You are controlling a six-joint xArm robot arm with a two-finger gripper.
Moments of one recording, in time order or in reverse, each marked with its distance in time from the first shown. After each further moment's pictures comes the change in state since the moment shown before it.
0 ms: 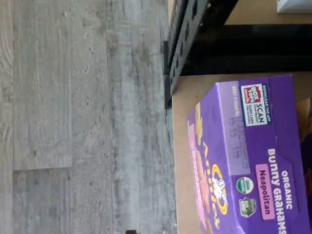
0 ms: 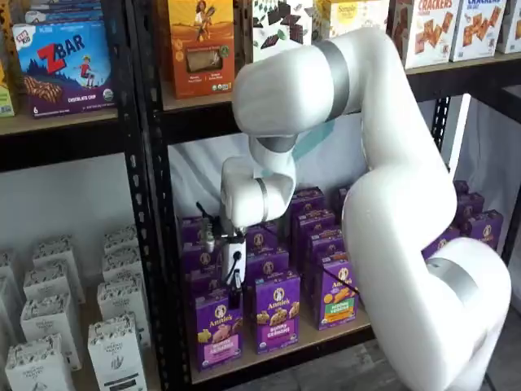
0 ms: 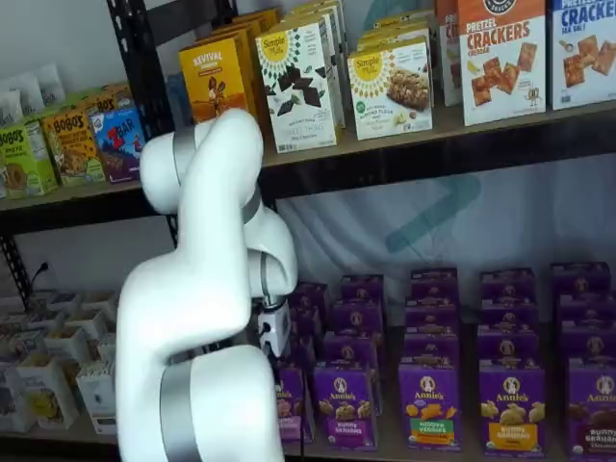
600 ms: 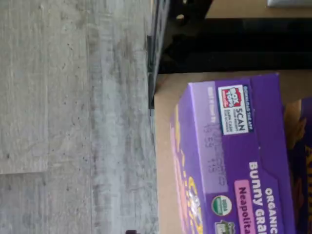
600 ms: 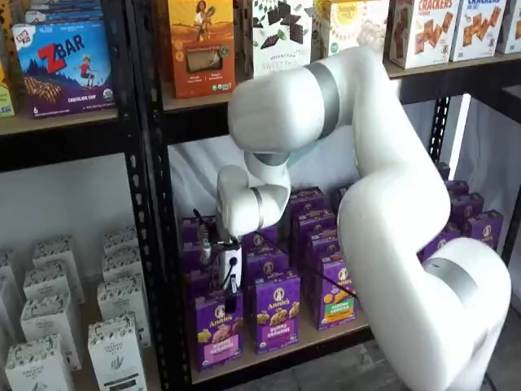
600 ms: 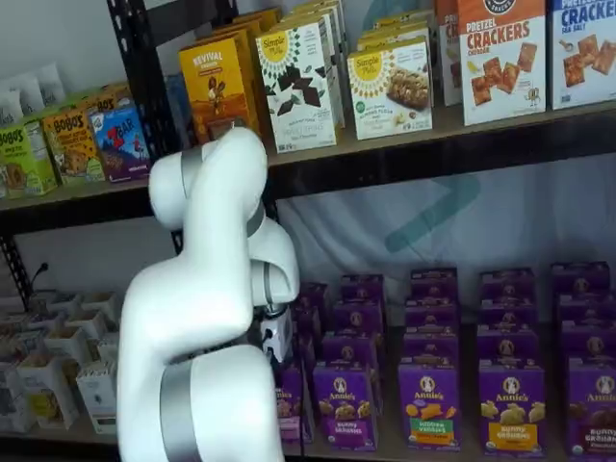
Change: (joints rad) arm 0.000 0.113 -0.120 -0.029 -0.008 0.027
